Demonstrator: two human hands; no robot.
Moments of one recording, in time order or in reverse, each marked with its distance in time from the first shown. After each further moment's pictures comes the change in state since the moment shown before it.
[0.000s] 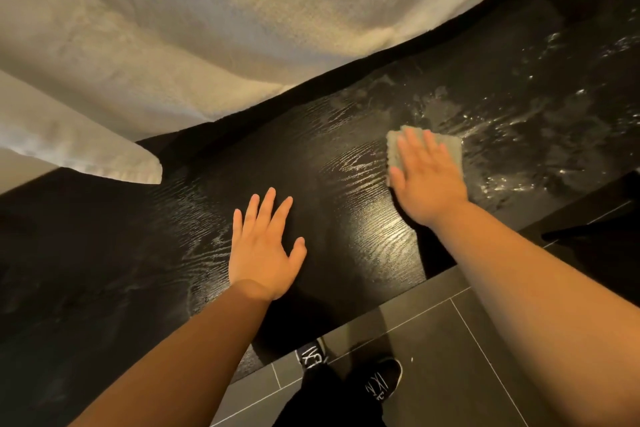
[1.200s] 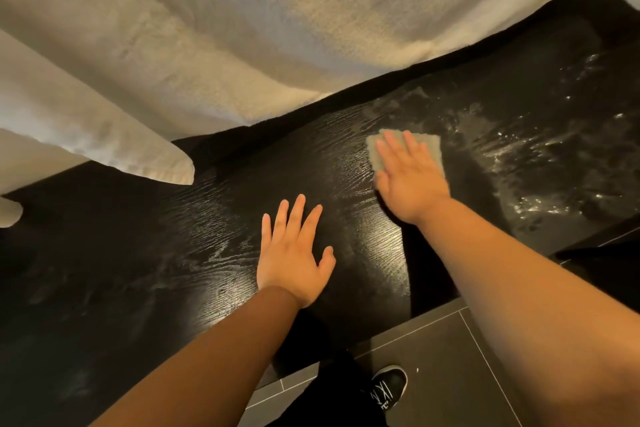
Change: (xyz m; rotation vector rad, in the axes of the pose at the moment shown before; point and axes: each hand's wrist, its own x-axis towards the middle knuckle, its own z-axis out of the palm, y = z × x) left_hand 0.001 0.000 -0.004 -0.044 -0.063 0.012; right_hand 0.044 -0.063 0.000 -0.065 -0.105 -0.116
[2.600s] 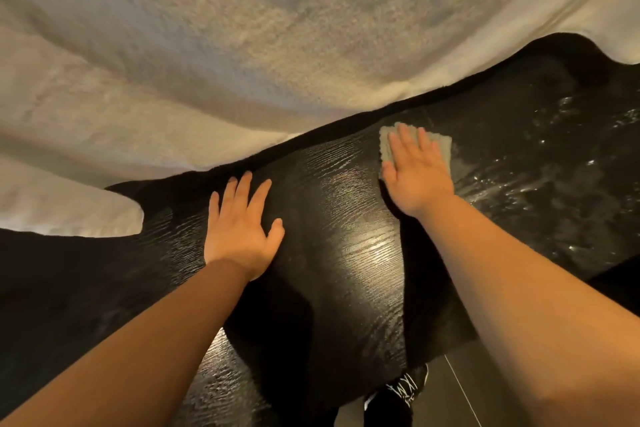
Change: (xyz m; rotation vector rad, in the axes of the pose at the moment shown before) left_hand 0.121 -0.034 -0.031 0.058 0.081 -0.062; right_hand 0.073 0.075 -0.031 0.040 0.011 0.149
